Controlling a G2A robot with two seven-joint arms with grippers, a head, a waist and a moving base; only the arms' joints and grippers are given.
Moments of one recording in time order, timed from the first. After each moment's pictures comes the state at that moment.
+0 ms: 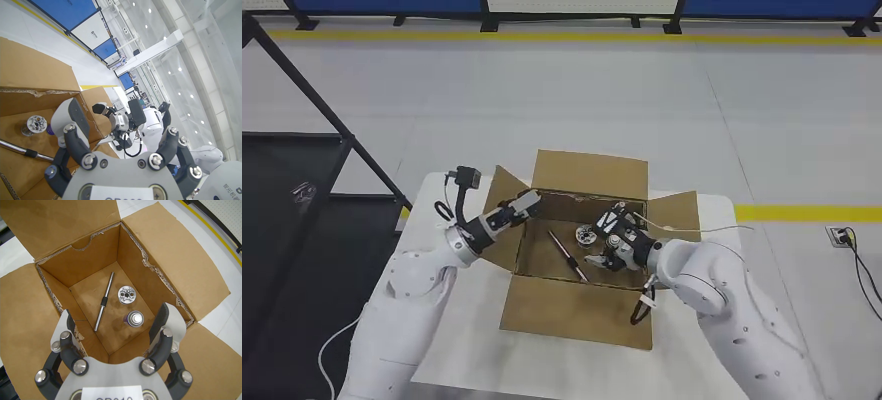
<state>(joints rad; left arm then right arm) 0.79 -1.24 -1.29 -1.35 -0.19 -0.44 -0.74 -0.78 -1.24 1.11 -1.64 -1.10 -0.42 0.86</state>
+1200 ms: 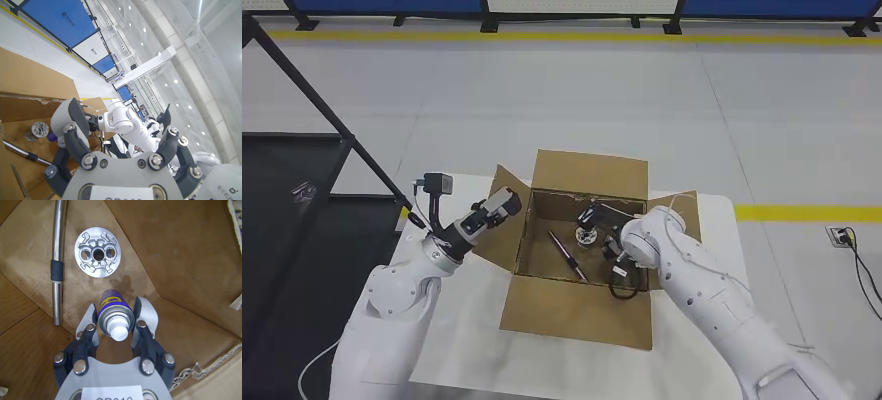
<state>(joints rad) 0.89 -1.22 -1.39 -1.46 -0.22 -0.44 -0.67 -0.36 -1.41 0.76 -0.92 -1.13 -0.28 1.01</state>
